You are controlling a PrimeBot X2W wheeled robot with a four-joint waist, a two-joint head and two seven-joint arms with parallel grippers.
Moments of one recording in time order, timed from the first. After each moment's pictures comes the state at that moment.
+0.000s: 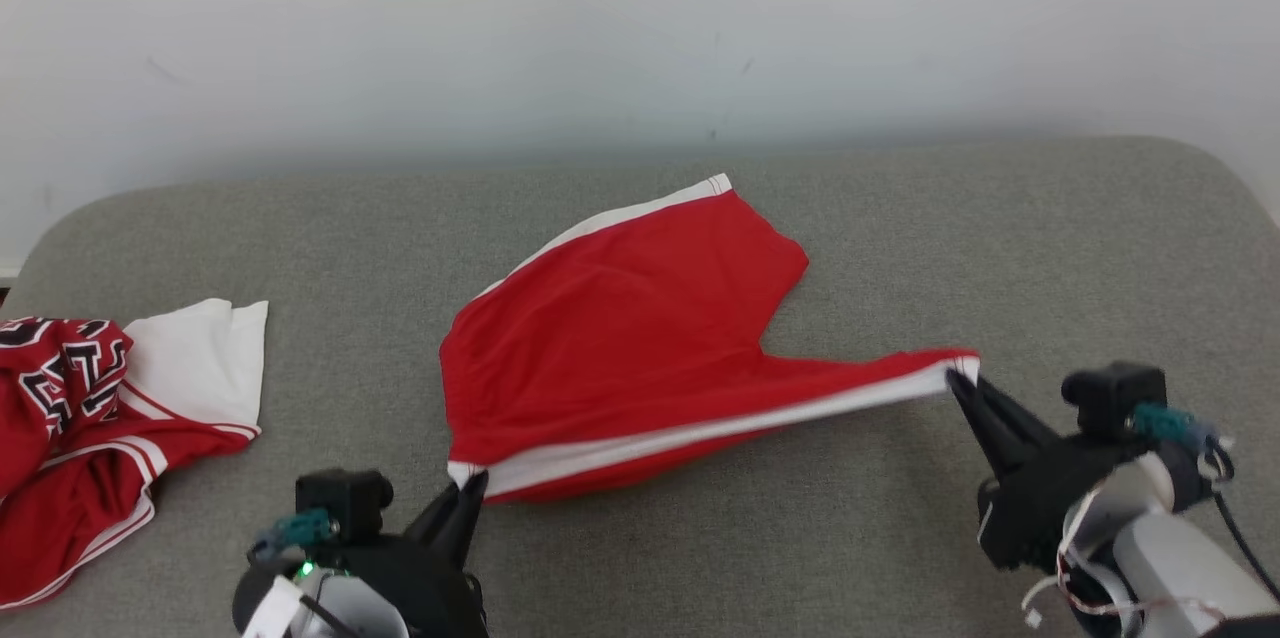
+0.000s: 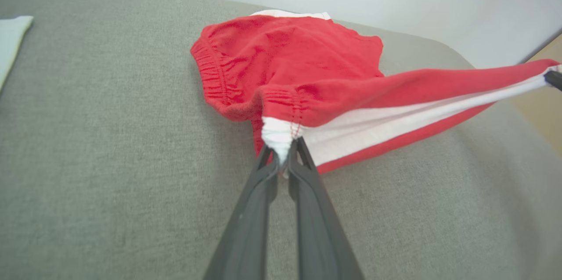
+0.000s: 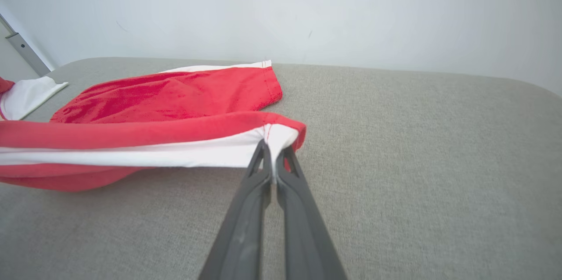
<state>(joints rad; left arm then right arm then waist) -0.16 0.07 -0.31 0.37 -0.34 -0.11 0.10 -0.24 -0.33 0.35 0.40 0.56 0.06 -0.04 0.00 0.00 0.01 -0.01</state>
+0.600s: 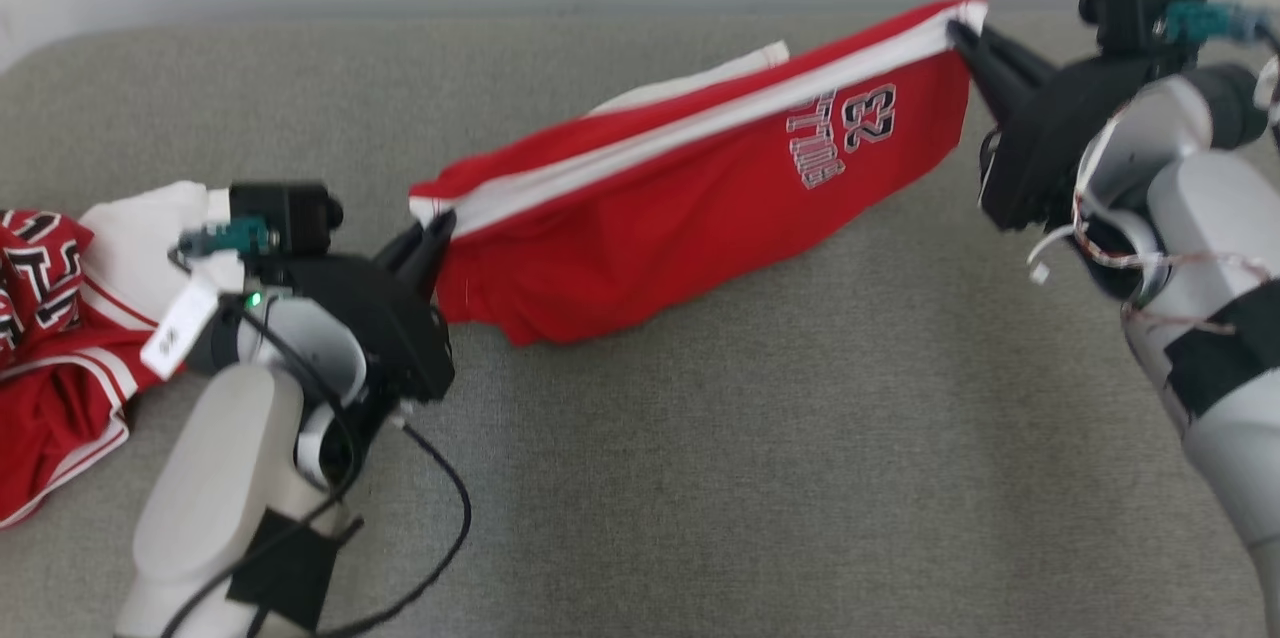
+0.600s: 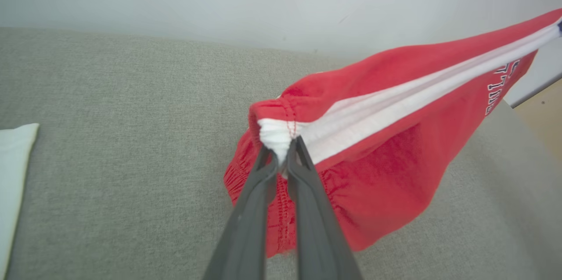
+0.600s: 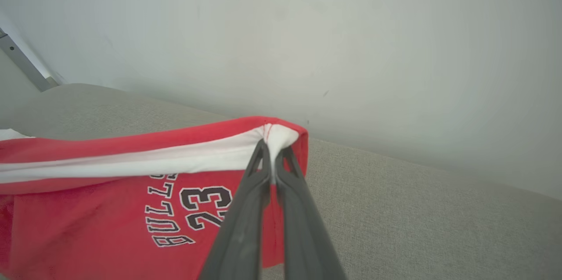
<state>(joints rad) -0.63 0.09 -0.27 0.49 -0.41 -0.12 0.27 -0.89 -0.30 0.39 0.57 0.56 0.11 0.20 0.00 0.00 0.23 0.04</state>
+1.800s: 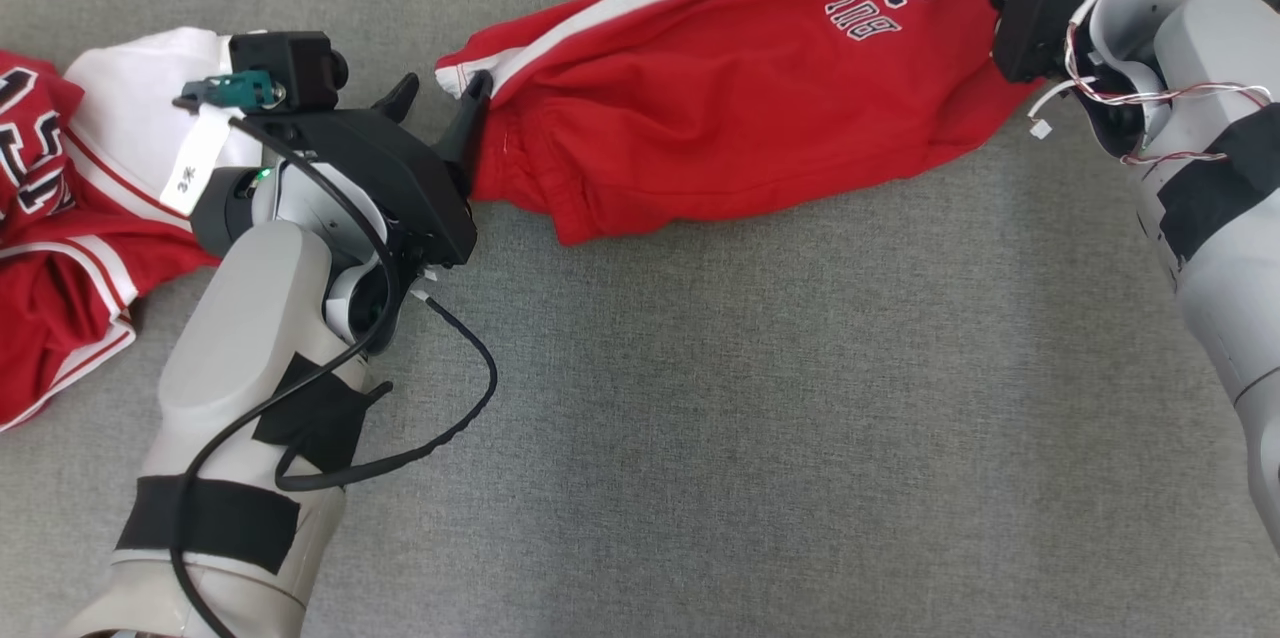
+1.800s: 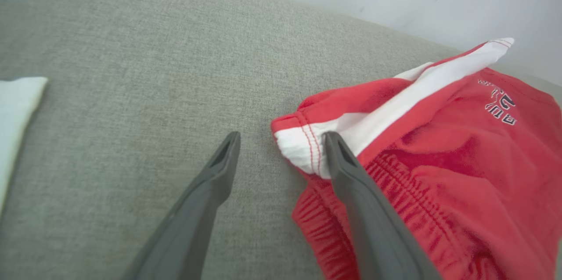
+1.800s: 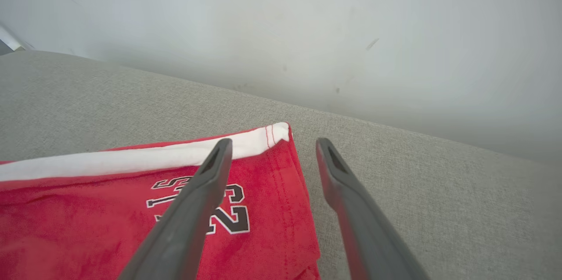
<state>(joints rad) -0.97 0.03 -0.33 0.87 -0.47 -0.12 0.13 -1.25 -0.20 0.45 1.04 0.53 0.12 0.08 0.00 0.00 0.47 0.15</state>
